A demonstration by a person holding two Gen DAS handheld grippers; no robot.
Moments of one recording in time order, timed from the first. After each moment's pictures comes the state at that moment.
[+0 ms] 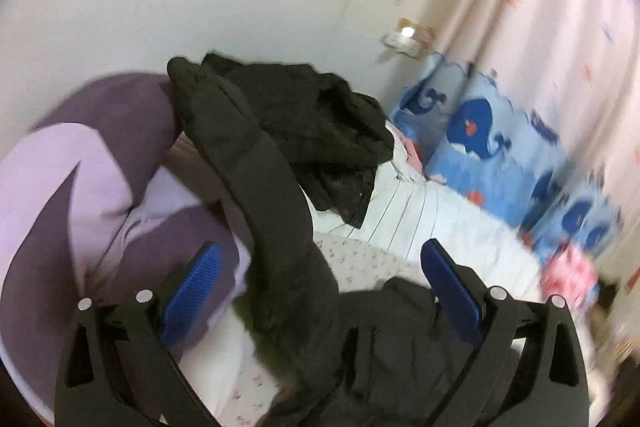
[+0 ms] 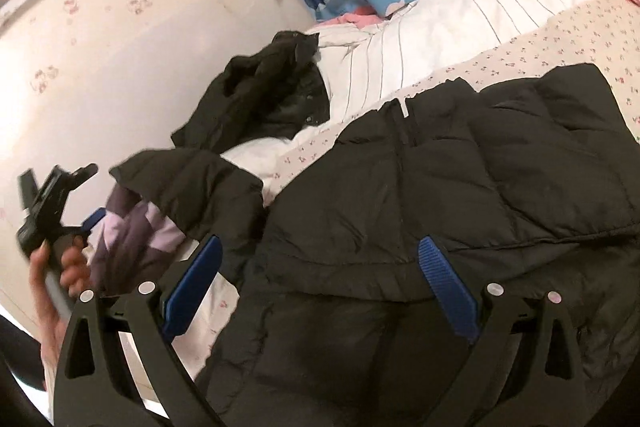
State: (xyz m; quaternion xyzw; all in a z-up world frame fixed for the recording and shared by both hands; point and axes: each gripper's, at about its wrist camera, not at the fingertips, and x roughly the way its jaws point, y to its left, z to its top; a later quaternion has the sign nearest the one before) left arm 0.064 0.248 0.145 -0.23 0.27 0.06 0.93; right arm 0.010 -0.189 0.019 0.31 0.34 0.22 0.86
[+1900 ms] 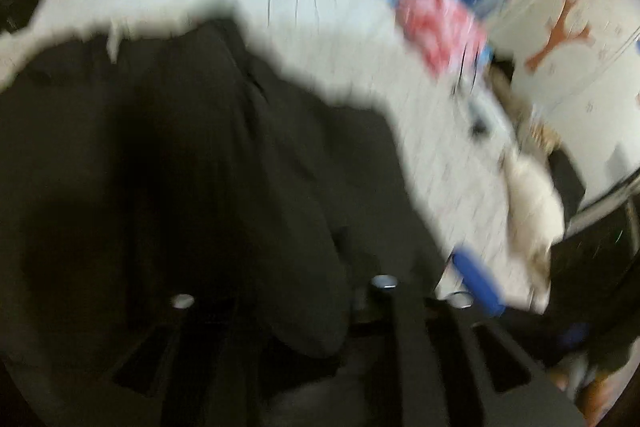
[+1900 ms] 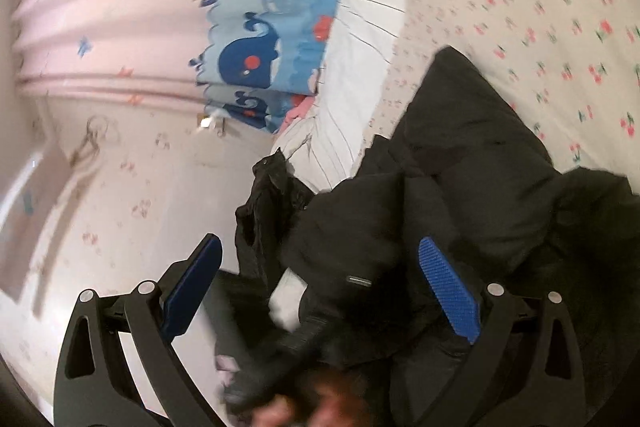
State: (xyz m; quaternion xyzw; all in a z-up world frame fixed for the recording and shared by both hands) left arm 0.125 -0.166 -0.059 -0.08 0.54 -0.31 0.78; right arm 0.009 -0.382 -0.034 0.63 0.27 0.14 0.72
